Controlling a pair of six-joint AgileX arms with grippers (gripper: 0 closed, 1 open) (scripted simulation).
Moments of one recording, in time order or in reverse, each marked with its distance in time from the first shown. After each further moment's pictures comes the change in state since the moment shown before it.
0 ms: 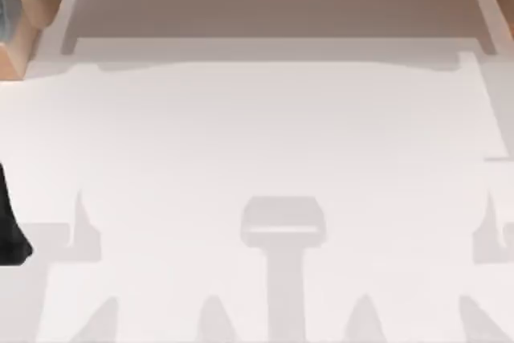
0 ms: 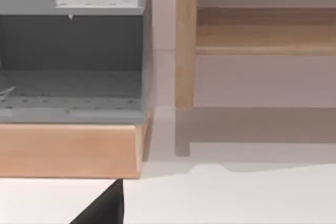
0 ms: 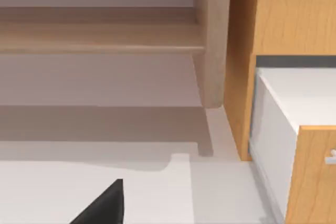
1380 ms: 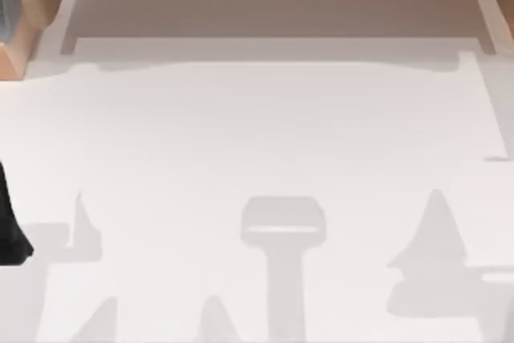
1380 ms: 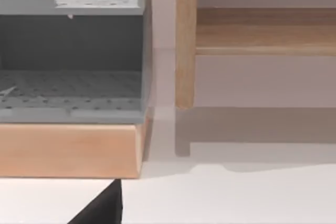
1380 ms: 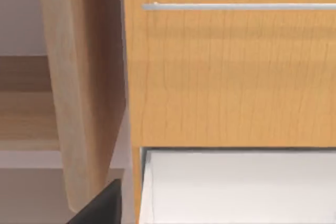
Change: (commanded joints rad) left arm 0.000 0.000 0.000 0.000 0.000 0.000; right arm -0.609 1.286 0.470 0.824 -0.597 0.019
